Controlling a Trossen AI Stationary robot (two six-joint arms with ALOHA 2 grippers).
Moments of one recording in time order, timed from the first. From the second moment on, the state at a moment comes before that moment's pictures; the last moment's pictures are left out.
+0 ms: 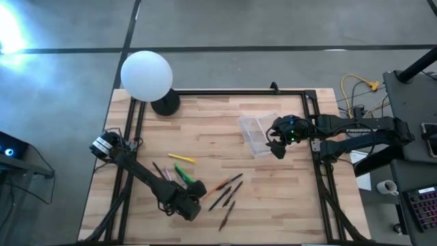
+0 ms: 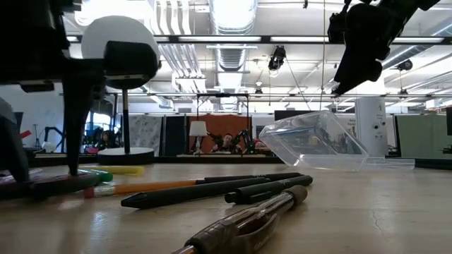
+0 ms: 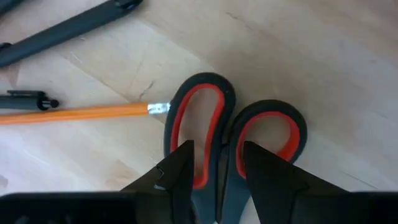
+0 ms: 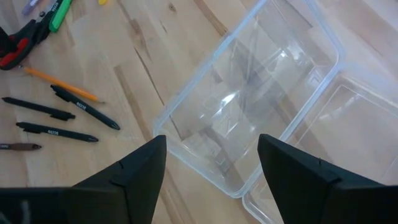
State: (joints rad) left arm -0.60 1.82 1.16 -0.65 -0.17 0.45; right arm -0.08 0.99 0.78 -0.71 0.08 0.46
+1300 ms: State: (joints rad) left arm -0.36 1.81 1.72 -1.20 -0.35 0.28; right arm -0.08 0.81 0.91 -0.79 0.31 0.35
